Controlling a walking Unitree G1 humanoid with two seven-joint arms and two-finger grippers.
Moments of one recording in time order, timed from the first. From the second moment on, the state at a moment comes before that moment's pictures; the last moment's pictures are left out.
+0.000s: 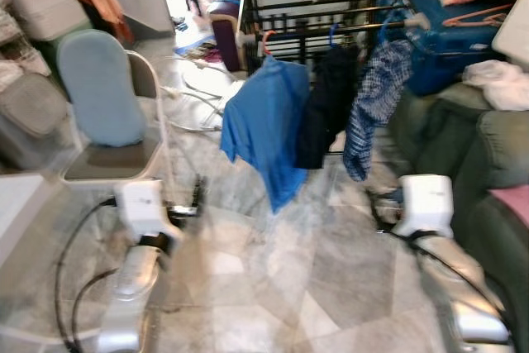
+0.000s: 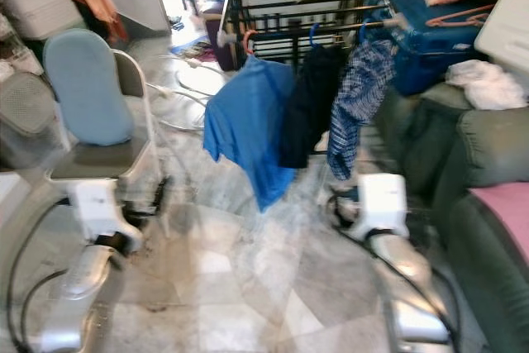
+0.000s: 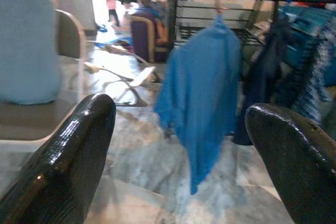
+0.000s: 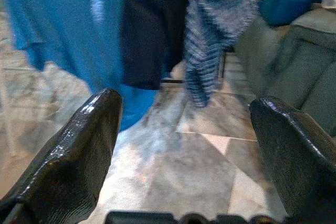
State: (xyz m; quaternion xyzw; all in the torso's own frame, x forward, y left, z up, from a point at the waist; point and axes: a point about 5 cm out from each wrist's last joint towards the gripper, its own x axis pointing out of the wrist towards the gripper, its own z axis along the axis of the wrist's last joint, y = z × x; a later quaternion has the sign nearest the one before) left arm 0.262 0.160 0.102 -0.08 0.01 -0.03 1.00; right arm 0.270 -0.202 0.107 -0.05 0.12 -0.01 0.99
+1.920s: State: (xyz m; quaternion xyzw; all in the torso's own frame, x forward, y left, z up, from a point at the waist) left arm 0.260 0.178 0.109 -0.06 -0.02 0.04 1.00; right arm 0.299 -0.155 0.113 -0.06 0.11 0.07 0.99
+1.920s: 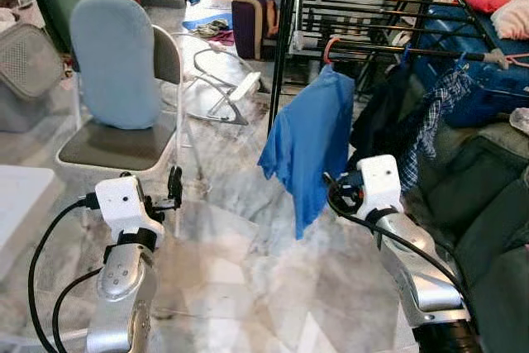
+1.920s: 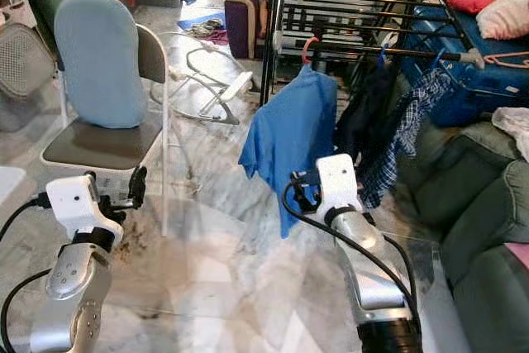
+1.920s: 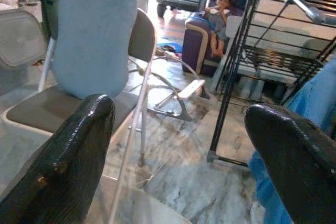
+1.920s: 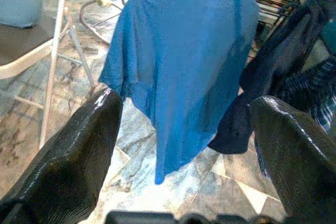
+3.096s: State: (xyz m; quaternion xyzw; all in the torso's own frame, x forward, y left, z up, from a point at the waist) left arm 0.247 0.175 0.100 -0.07 0.01 0.01 1.00; right arm 0.287 -0.168 0.116 -0.06 0.10 0.05 0.99
